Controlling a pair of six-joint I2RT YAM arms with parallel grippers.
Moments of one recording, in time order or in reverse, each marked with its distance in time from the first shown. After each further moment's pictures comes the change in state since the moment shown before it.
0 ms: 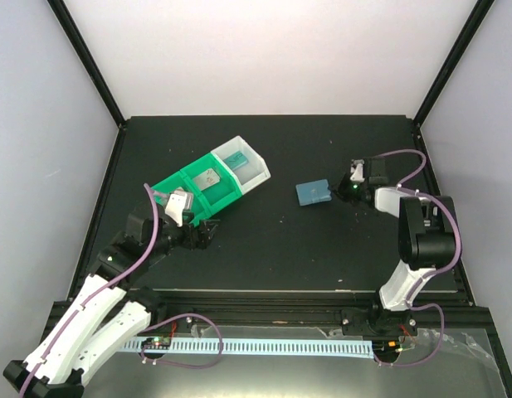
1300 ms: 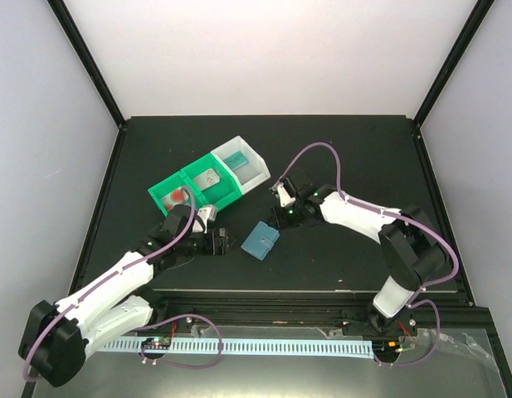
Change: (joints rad) left arm -0.068 0.278 -0.224 0.283 0.195 -0.279; right arm 0.666 -0.101 0.166 -0.494 0.211 -0.268
